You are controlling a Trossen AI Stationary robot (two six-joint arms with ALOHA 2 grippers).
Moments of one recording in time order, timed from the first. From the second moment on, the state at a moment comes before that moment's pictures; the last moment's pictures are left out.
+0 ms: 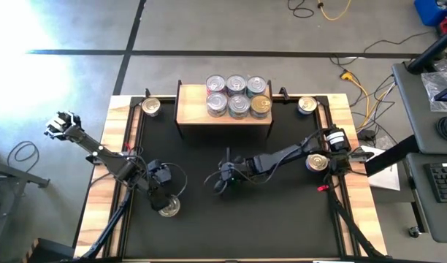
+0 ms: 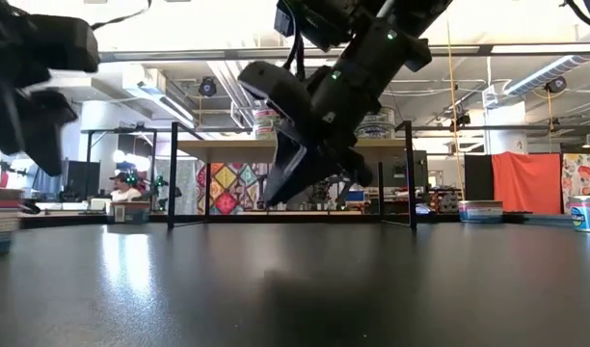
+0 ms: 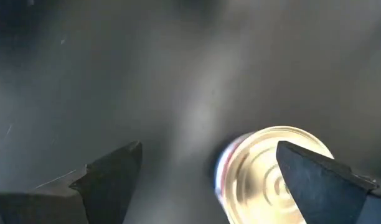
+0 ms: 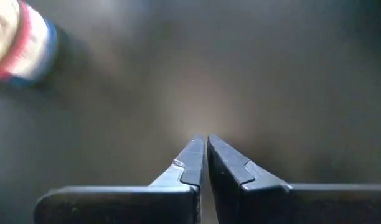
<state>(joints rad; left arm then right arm) -0.58 1.09 0.62 -0.67 -0.27 -0.88 0.15 2.00 1.29 -0.19 0.15 0.78</state>
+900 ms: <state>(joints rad) -1.03 1.33 0.69 -0.72 -0.31 -1.14 0.17 2.04 1.29 -0.20 0.05 0.70</state>
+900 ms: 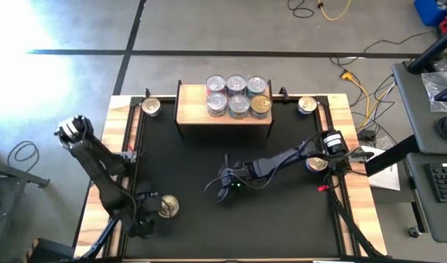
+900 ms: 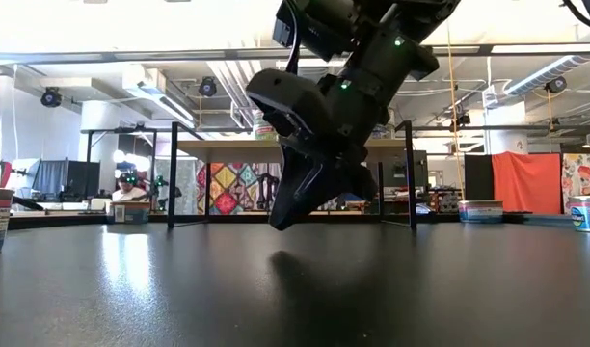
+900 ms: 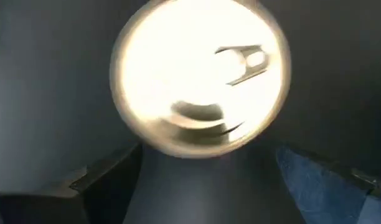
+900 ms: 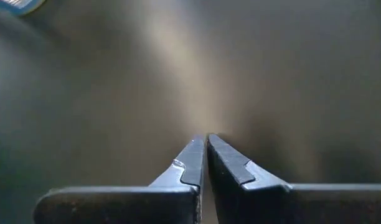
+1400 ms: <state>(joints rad) -1.03 1.42 0.65 -0.54 -0.57 -1.11 0.24 2.04 1.30 -0.20 0.05 0.79</state>
